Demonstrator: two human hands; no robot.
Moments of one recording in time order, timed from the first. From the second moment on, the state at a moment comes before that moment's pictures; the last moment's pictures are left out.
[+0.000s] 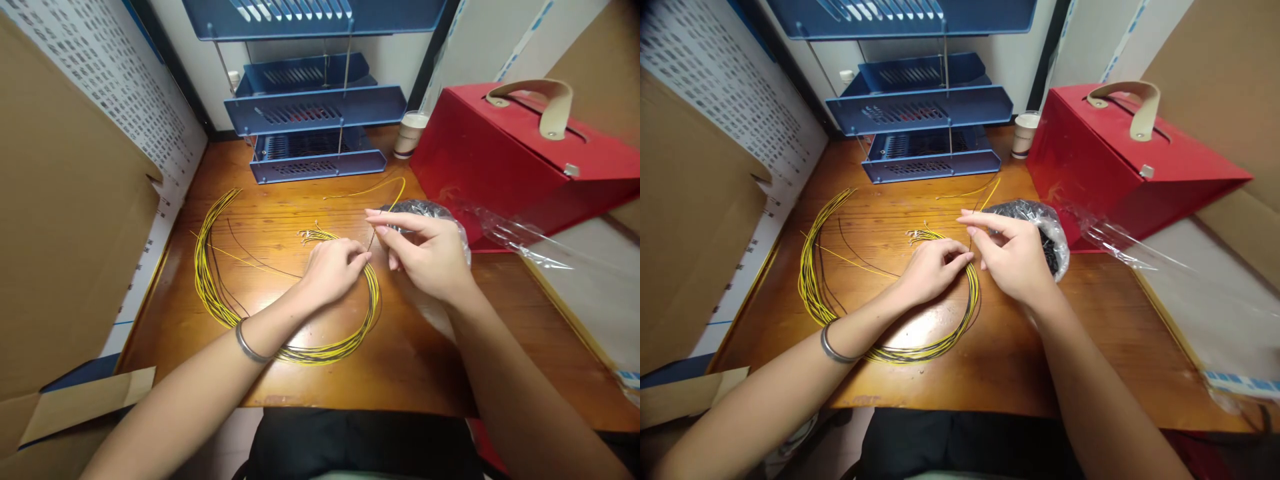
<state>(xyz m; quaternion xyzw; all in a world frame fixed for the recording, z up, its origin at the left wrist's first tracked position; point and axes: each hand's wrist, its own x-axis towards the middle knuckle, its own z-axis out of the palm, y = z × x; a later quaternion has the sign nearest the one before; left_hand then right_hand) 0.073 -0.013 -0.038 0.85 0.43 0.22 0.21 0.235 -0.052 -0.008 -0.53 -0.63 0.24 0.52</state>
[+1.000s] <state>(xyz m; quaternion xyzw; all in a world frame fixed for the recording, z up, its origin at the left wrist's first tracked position) 0.071 -0.015 -0.035 0.86 0.43 0.19 0.20 0.243 -0.046 -0.016 -0.61 -0.69 0.15 0.36</state>
